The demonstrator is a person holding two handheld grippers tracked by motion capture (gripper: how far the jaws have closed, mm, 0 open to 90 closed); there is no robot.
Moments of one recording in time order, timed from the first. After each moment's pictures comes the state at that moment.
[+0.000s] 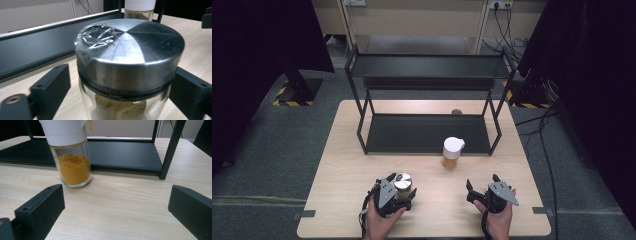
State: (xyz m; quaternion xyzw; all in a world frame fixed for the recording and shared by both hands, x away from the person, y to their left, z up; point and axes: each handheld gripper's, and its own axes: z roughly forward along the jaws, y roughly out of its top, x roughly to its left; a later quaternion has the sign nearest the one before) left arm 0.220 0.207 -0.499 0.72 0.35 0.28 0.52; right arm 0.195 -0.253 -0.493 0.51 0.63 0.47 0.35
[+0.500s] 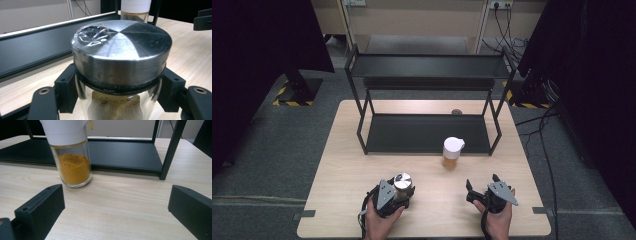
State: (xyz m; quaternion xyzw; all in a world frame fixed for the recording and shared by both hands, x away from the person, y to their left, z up) left arm 0.216 0.212 -0.502 0.72 0.35 0.27 0.54; right arm 0.195 -0.252 -0.493 0.51 0.63 0.47 0.35
